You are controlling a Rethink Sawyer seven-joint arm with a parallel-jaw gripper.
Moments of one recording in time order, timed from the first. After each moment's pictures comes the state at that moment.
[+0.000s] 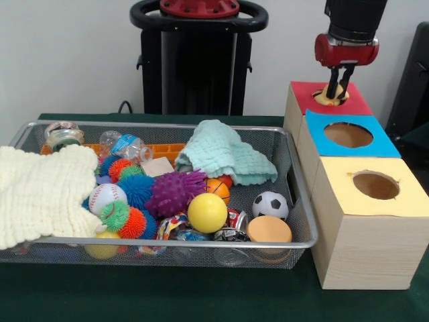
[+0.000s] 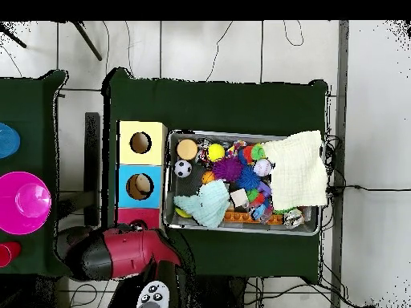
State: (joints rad) arm 0.20 -0.79 -0.06 1.99 0.00 0.39 1.70
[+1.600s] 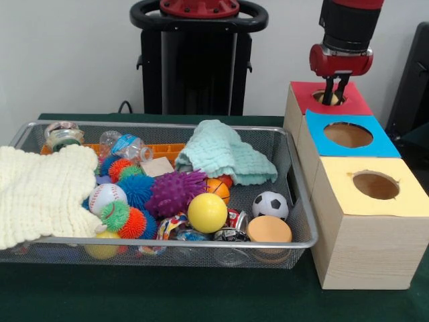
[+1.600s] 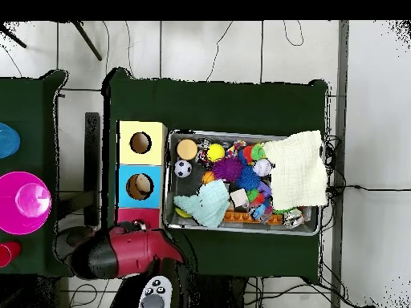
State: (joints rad) arm 0.20 -0.74 -0.07 1.99 0.00 0.30 1.70
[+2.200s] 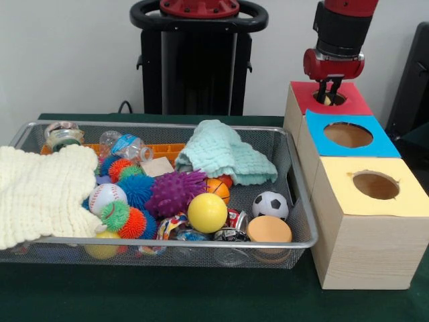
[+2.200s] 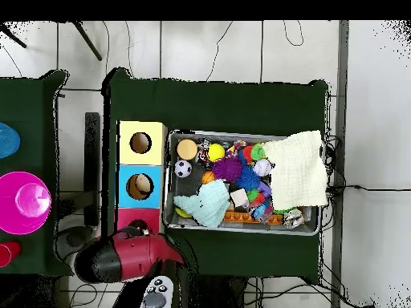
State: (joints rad) arm 0.20 -0.71 -0.07 2.02 0.01 0.27 1.70
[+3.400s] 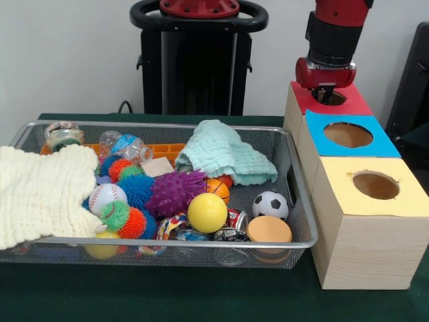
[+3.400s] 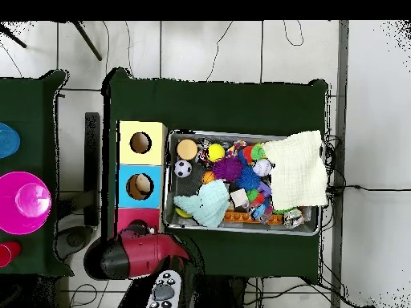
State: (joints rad) arm 0.18 -0.67 -0.07 2.03 0.01 0.22 1.70
